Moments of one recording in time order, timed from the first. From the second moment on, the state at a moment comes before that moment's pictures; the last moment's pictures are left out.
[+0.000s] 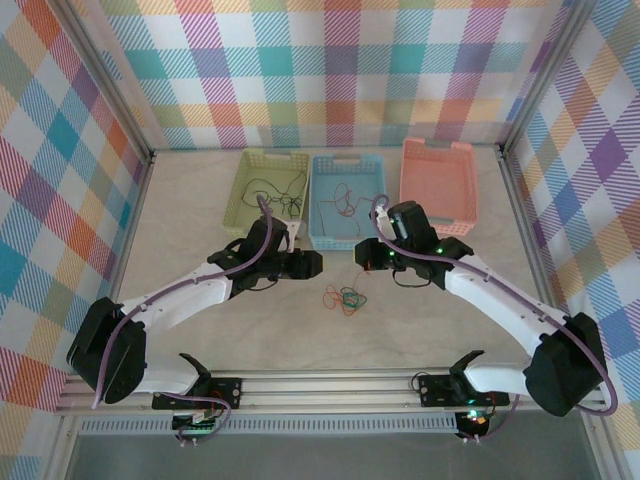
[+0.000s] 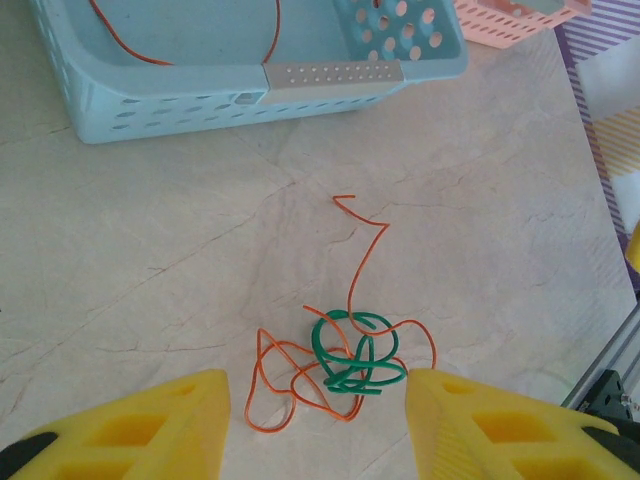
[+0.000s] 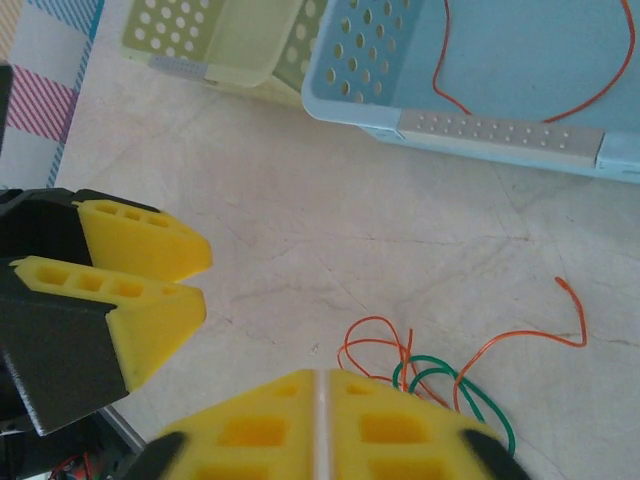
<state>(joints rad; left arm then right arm) -0.65 1.34 0.84 -0.24 0.28 -0.58 0.60 1.25 0.93 -0.46 -0.32 0.52</state>
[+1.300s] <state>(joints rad) -0.66 1.34 0.84 -0.24 0.27 -0.56 0.66 1.51 0.91 -0.68 -0.29 0.59</state>
